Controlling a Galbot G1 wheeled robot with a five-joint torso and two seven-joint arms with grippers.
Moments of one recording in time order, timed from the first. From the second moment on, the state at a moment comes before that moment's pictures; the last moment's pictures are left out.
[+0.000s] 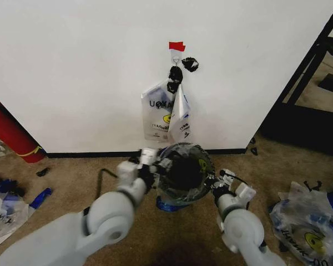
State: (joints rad) left arm 1.13 -0.75 -0.01 -2.35 -0.82 0.21 -0.61; right arm -1.23 1.28 0.26 2.06 1.05 -0.40 0.60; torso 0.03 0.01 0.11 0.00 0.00
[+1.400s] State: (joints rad) left arm 1.34 -0.89 -0.03 -2.26 -0.72 0.15 -0.51; right arm -1.21 1.28 0.24 2.05 1.04 -0.45 0.59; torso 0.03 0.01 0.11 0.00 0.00
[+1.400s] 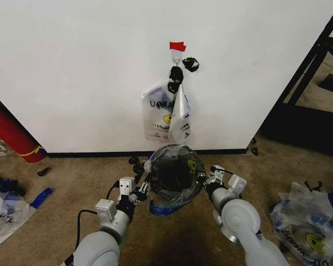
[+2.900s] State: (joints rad) left arm 1.41 -0.86 -0.14 -2.35 -0.73 0.23 -0.57; right arm -1.22 1.29 0.26 2.04 1.05 -0.44 0.57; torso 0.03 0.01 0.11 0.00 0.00
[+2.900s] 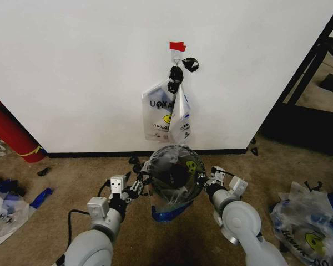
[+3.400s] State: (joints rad) left arm 1.59 -0.98 -0.30 -2.40 -0.56 0.09 -0.56; right arm -1.17 1.34 0.26 1.98 1.14 -0.49 0.64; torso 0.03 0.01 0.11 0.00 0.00
